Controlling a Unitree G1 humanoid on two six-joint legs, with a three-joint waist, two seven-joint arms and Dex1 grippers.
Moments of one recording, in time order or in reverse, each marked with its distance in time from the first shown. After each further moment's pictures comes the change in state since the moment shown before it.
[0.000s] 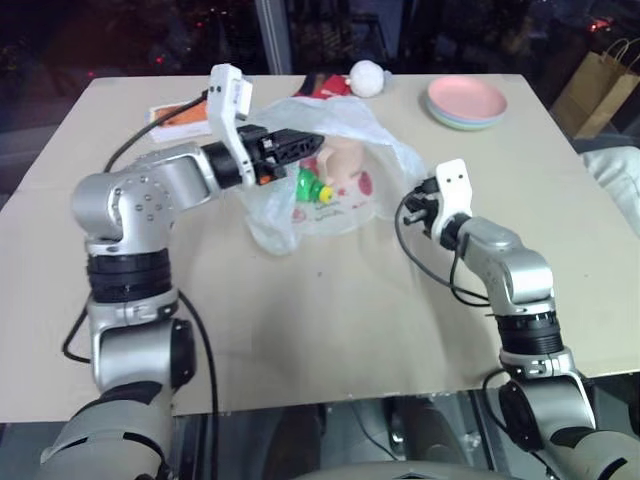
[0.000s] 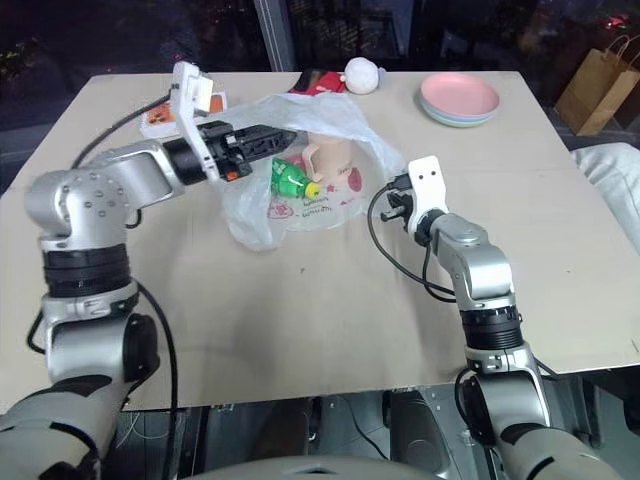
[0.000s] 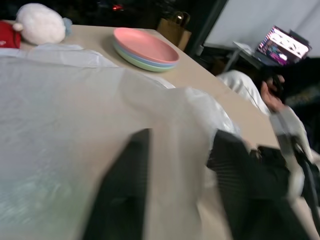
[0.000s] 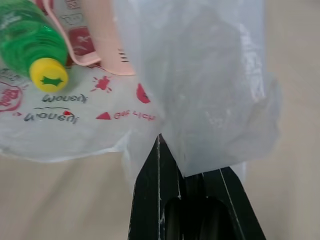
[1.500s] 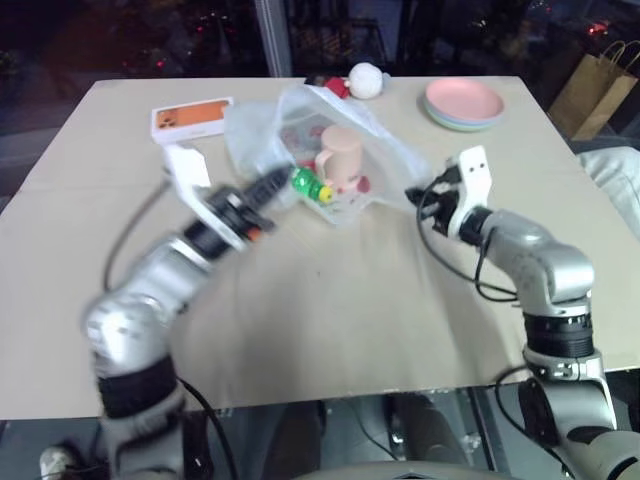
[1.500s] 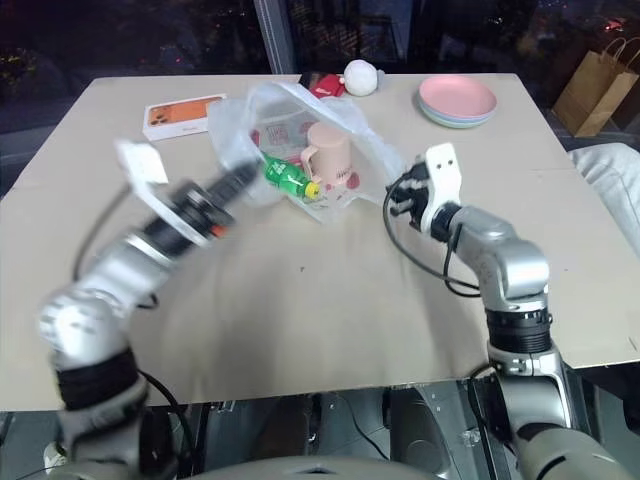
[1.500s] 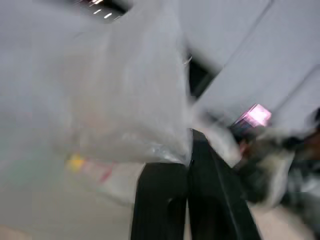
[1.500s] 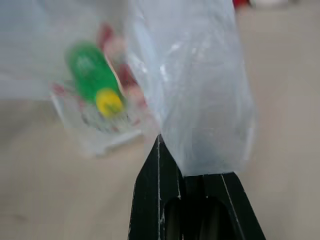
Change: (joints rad) left arm 0.320 -0.111 0.299 -0.203 -0.579 -0.176 0.401; right arm -0.105 -0.081 -0.202 -0.120 0.368 0.204 0.101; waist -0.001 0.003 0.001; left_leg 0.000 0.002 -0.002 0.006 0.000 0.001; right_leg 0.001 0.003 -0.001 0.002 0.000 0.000
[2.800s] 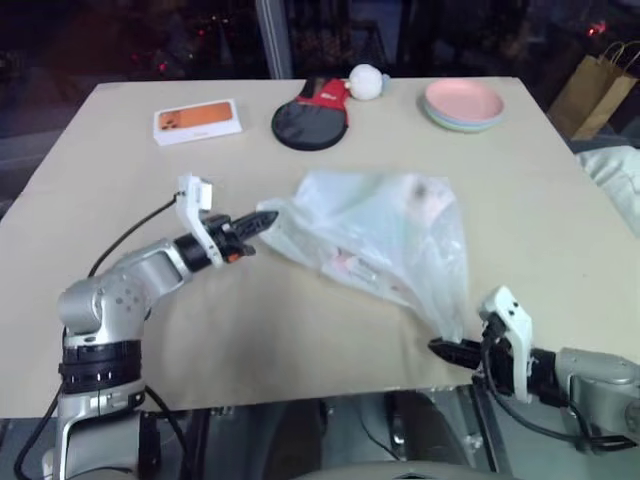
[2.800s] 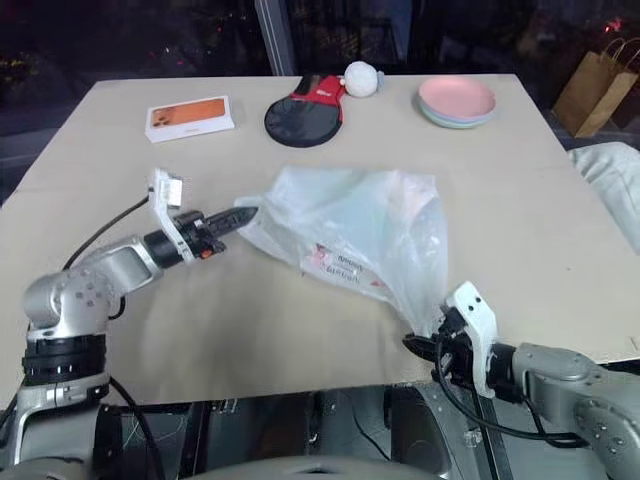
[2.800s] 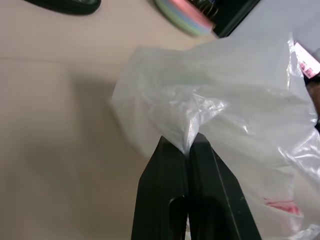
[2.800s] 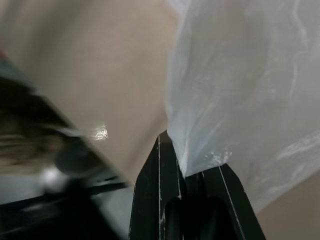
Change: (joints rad) left arm 0.200 0.118 -0.288 0.230 0.580 -0.130 -0.435; right arm 0.883 -0.467 0.132 -0.565 0.268 -0.023 -0.008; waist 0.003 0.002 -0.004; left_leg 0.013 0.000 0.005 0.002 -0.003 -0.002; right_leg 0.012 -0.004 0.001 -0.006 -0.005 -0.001
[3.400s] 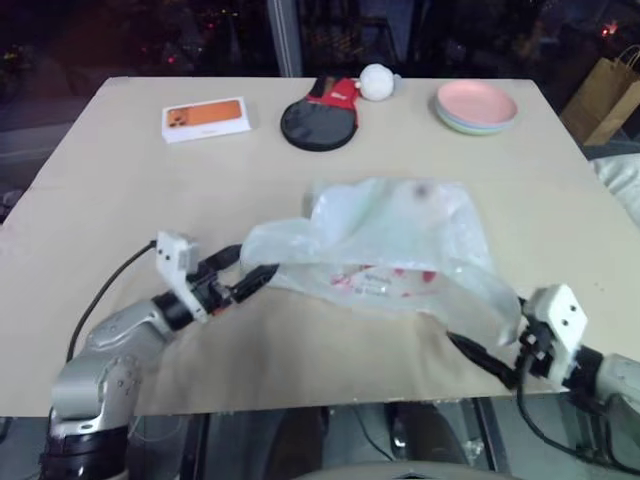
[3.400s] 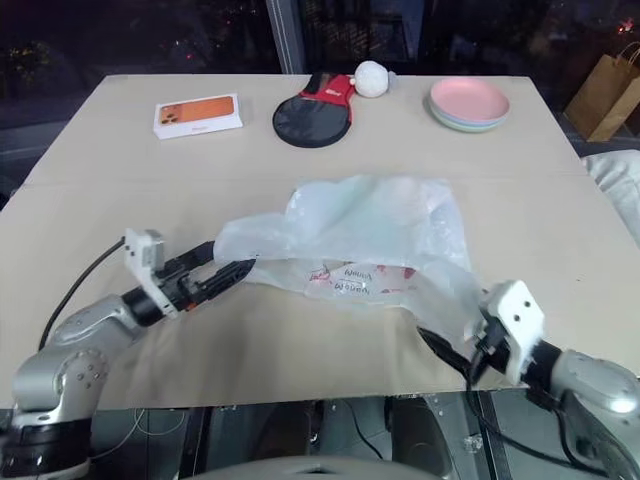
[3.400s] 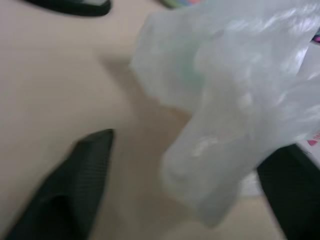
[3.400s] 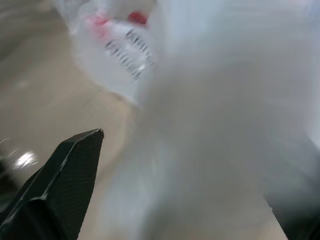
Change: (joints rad) left arm 0.476 0.014 0.167 -0.250 0.077 -0.259 -0.134; right arm 0.494 0.037 -0.356 -0.134 -0.152 -0.443 0.294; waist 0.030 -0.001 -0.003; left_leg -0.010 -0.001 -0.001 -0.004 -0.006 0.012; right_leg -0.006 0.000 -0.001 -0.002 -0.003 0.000
